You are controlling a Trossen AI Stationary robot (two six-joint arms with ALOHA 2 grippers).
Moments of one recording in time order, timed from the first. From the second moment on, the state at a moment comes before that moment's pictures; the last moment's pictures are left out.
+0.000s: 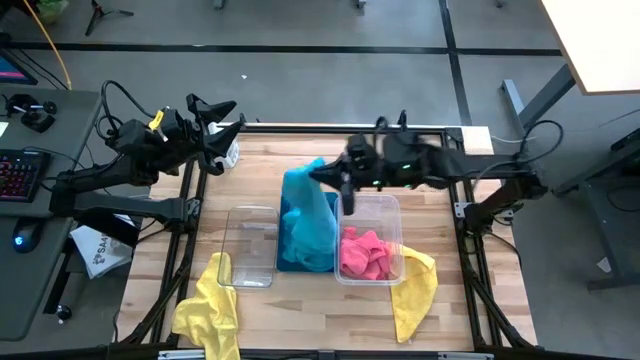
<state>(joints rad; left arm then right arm) 0.16 0.77 0.94 0.29 -0.19 0.06 0.09 1.55 1.70 -0.31 0.13 0.41</state>
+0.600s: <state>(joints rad) 0.16 0.77 0.94 0.25 -0.22 0.03 0.06 1.82 1.70 -0.52 0.03 0.49</state>
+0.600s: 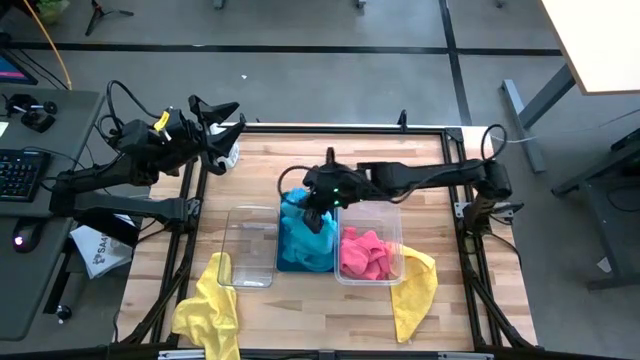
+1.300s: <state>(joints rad) 0.16 0.77 0.94 0.23 -0.22 0.00 0.06 2.07 1.70 -0.61 -0.14 0.46</state>
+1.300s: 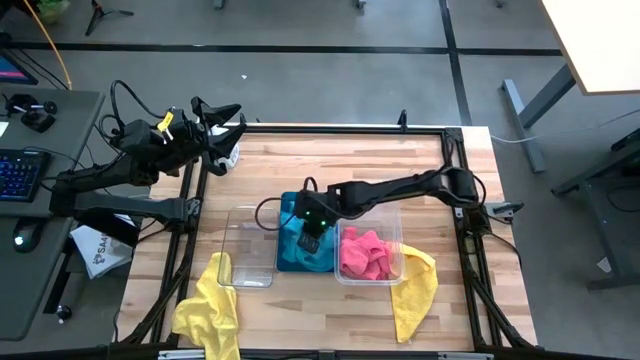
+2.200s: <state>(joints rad) 0.16 0.77 0.94 0.06 -0.20 -0.06 0.03 2.03 2.05 -1.07 -0.15 0.26</state>
